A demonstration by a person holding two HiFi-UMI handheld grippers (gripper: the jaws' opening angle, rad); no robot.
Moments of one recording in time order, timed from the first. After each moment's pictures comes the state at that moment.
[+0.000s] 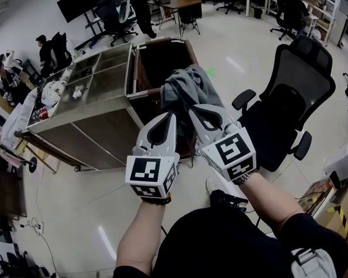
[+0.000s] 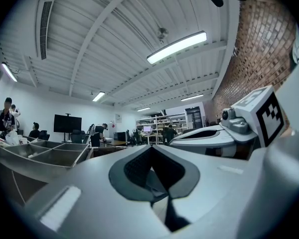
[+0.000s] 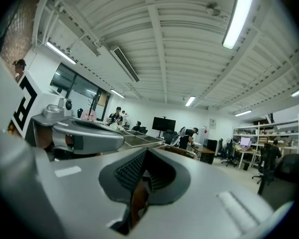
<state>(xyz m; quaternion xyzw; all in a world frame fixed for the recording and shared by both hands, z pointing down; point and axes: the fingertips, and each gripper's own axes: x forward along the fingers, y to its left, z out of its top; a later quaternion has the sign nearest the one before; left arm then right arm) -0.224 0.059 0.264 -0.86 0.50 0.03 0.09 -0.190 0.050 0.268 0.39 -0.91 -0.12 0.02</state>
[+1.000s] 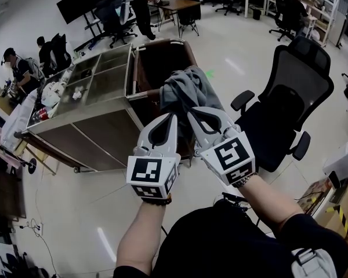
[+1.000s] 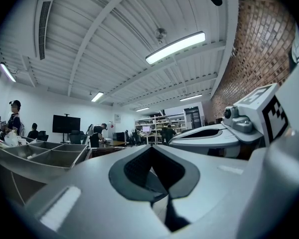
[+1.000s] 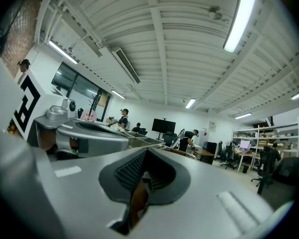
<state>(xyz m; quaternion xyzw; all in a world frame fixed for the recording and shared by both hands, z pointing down) -0.220 0.067 0.258 -0.86 0.50 0.02 0.09 -0.193 0.066 0.258 0.39 -0.91 -0.13 0.01</state>
